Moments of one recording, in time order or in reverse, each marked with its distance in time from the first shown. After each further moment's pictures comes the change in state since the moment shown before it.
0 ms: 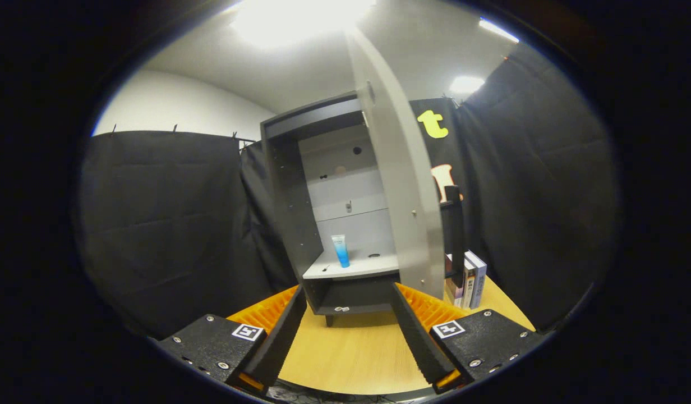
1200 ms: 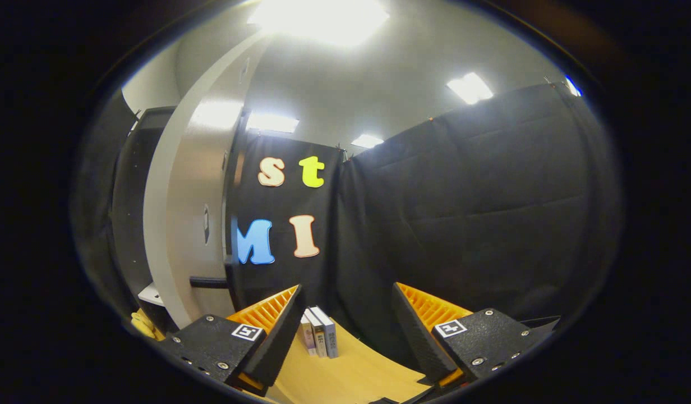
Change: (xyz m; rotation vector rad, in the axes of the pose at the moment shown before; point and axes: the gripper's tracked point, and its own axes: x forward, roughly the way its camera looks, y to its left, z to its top) arm 0.012 -0.173 0.081 -0.256 -0.248 -0.725
